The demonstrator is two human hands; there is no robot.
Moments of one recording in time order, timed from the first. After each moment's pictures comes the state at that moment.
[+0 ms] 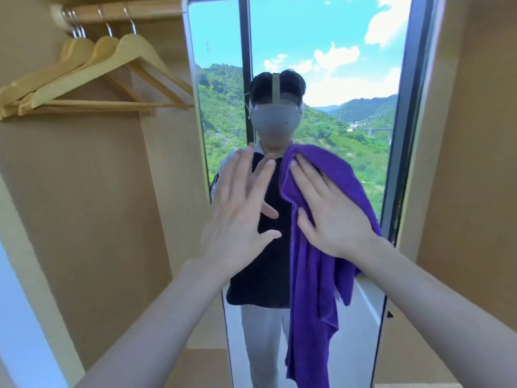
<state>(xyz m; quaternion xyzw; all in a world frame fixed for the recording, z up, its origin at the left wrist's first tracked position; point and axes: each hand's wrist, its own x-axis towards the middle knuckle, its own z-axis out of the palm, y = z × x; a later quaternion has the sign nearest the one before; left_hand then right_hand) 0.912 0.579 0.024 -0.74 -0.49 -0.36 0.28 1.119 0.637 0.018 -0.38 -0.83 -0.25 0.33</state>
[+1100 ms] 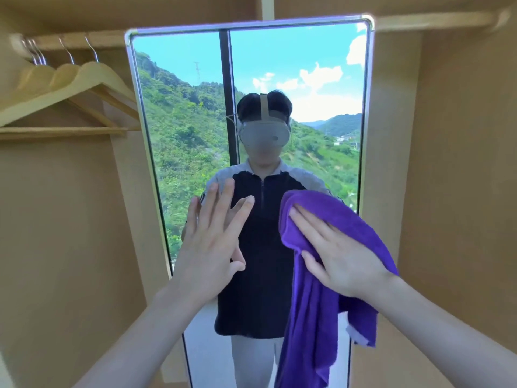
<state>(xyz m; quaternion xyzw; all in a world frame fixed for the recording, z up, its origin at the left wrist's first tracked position) 0.948 0.594 0.021 -0.73 -0.54 -0.26 0.34 1.213 0.648 -0.012 -0.35 -0.86 -0.22 0.30</state>
